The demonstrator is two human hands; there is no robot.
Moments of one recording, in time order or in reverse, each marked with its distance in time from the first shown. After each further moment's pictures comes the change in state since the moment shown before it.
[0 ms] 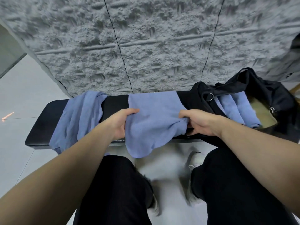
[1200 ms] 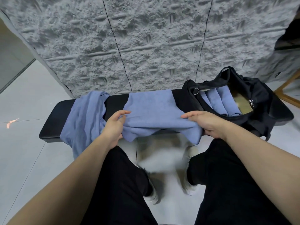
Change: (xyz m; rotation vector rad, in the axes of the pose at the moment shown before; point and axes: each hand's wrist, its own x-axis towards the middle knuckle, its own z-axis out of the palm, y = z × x) left_hand -0.059 -0.060 -0.002 0.236 0.285 0.438; right_hand -0.090 0.035 -0.002 -0.054 0.254 -0.070
